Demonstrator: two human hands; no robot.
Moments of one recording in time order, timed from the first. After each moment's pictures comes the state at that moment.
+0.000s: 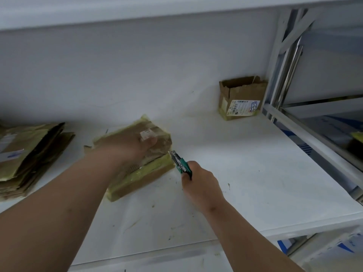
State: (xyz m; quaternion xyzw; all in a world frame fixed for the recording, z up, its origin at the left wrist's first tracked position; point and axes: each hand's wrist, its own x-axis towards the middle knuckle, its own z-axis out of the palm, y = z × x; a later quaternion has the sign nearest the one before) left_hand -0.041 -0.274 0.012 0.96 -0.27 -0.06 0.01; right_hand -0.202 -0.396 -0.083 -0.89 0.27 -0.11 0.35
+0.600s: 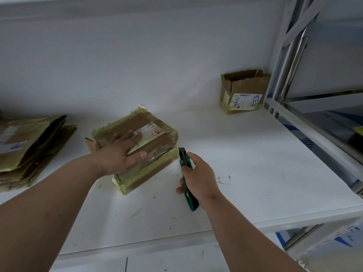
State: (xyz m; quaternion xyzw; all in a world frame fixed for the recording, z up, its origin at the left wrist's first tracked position) left_hand -0.034 -0.225 -0.020 0.94 -0.33 -0.13 0.00; right_hand -0.207 -0.380 -0.068 -0.68 0.33 -0.10 0.64
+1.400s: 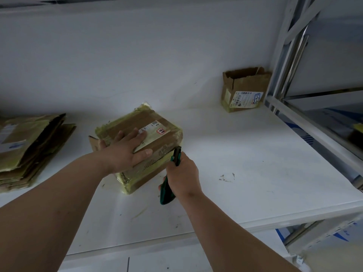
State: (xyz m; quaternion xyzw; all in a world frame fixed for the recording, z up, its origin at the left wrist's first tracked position) left_hand -0.030 -0.230 -0.021 0.93 -0.34 -0.14 -0.01; right_hand -0.172 -0.338 -0.071 -0.67 0.33 -0.13 0.66
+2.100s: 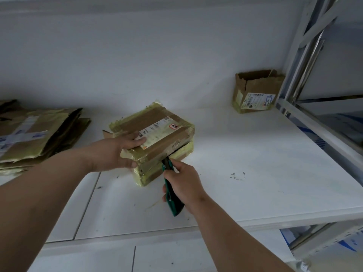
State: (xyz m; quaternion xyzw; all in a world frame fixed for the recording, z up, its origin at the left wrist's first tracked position) left_hand -0.025 -0.166 0.004 0.89 -0.40 -0.19 0.07; right_hand -0.183 -0.312 -0.073 -0.62 0.24 -0.06 0.74
